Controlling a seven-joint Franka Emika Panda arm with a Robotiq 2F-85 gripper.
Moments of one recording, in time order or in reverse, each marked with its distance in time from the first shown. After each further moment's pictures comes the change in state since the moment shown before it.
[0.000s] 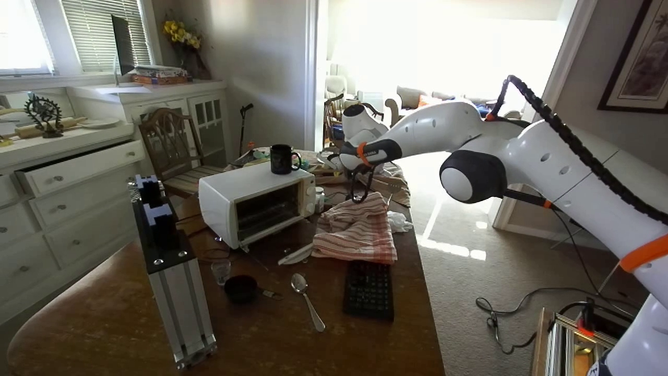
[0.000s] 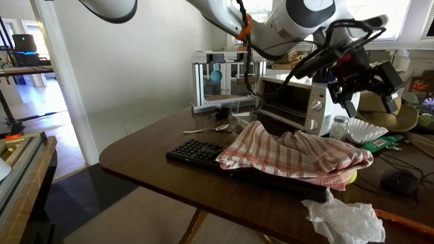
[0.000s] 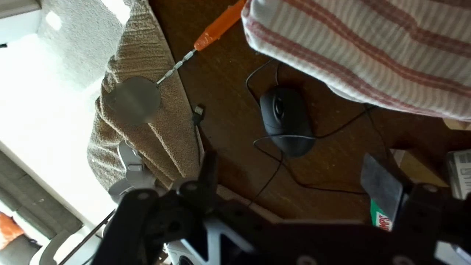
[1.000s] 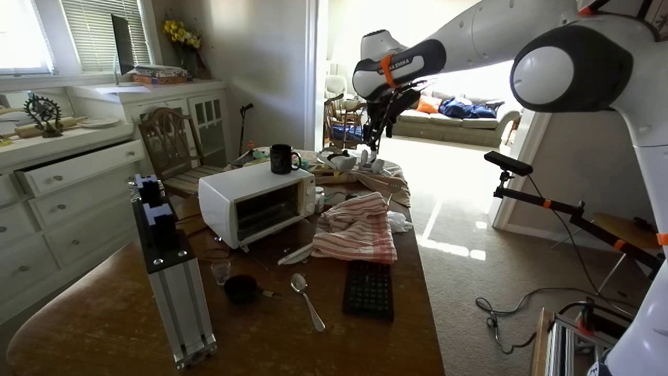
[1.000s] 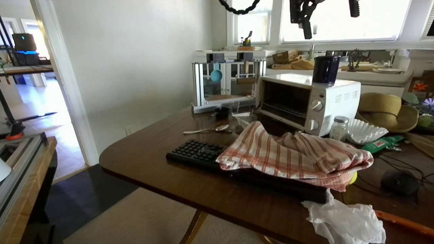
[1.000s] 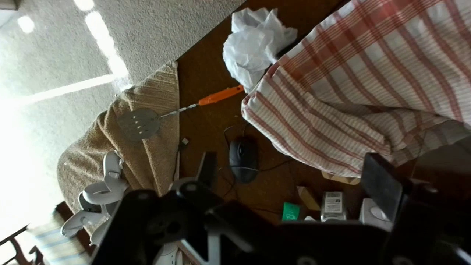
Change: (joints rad) arm 0.113 -0.627 0.028 -0.525 0.005 -0.284 -0.353
